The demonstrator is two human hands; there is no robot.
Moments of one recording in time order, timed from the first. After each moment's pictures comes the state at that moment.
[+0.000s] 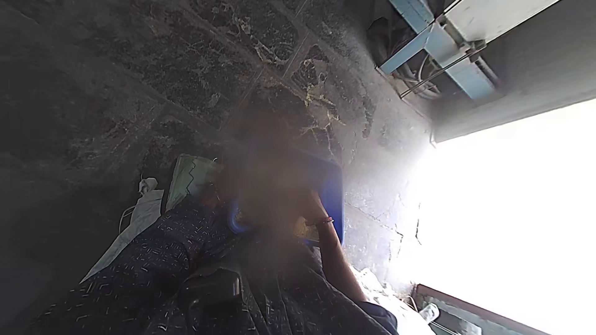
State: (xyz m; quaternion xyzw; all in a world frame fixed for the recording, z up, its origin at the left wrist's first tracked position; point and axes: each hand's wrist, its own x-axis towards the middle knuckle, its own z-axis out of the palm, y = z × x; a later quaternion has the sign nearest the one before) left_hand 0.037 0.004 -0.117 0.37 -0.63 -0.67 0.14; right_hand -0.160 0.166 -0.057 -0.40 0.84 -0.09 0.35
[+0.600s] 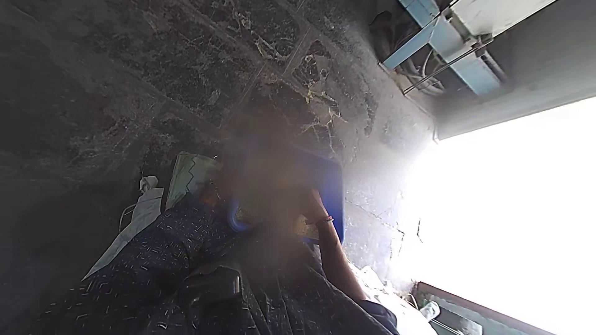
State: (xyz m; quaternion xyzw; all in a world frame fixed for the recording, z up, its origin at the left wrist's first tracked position) left_hand 0.032 0.016 -0.070 0.41 -0.61 -0.67 0.11; right_hand -0.155 0.169 -0.051 -0.42 0.84 -0.12 0.32
